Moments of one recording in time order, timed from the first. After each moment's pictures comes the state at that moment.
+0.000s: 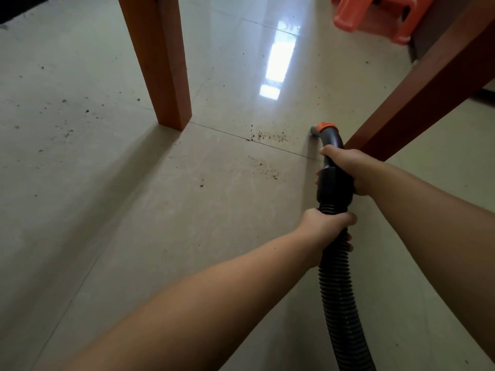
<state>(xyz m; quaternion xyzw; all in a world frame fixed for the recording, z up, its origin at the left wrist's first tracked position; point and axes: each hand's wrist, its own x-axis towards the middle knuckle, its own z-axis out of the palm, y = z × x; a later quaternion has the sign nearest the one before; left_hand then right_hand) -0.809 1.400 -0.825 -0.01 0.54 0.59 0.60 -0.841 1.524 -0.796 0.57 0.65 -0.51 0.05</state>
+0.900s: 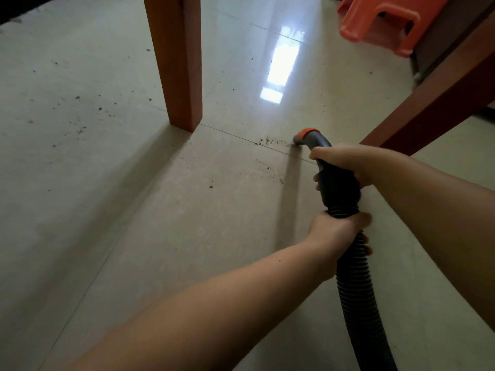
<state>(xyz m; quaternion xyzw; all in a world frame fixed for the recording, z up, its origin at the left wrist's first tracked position) -0.808 1.381 -0.802 -0.02 0.48 0.63 0.61 -0.867 1.487 -0.761 0.52 0.71 -0.43 0.17</state>
